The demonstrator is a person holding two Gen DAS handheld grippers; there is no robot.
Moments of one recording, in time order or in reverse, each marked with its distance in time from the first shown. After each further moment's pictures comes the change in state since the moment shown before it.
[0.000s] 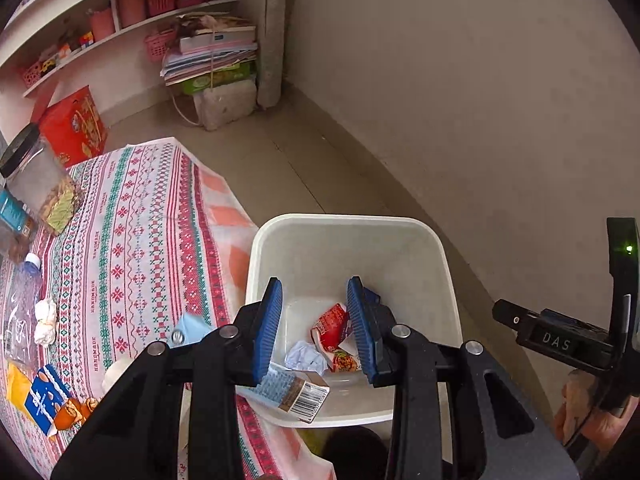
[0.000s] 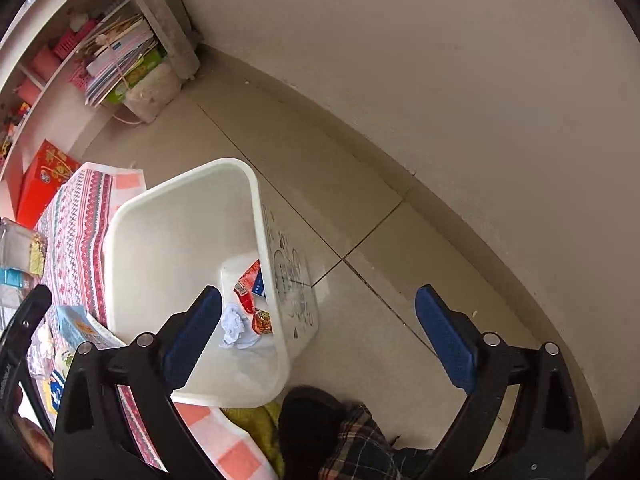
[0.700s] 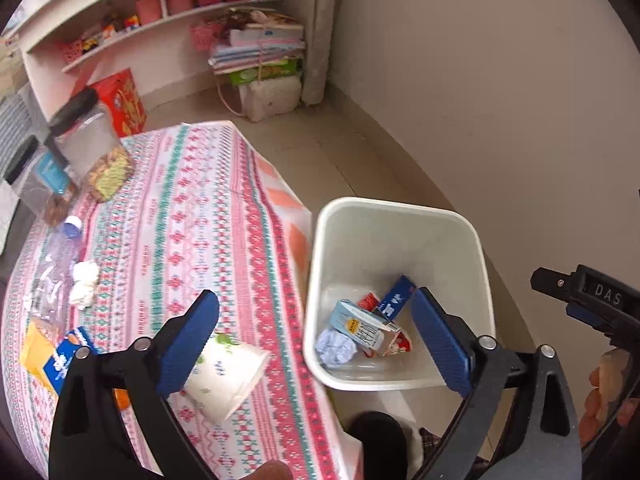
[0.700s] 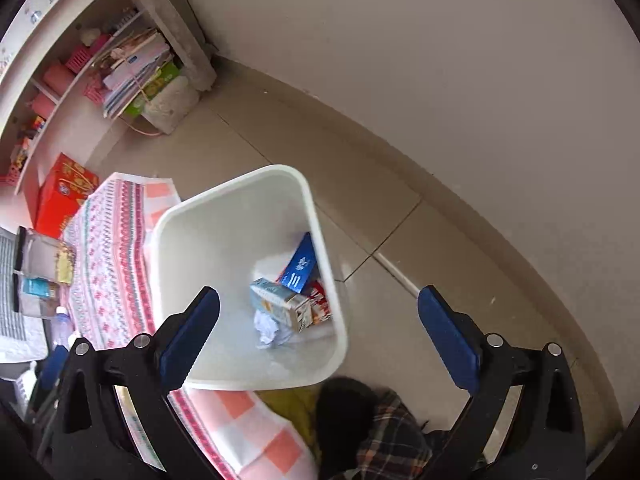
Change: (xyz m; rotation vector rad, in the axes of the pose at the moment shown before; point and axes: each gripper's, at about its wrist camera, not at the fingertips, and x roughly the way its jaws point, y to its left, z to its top) left arm -0.037 0.051 -0.031 -0.086 -0.023 0.106; right arm -0.033 0.029 -0.007 0.067 -0.016 0.095
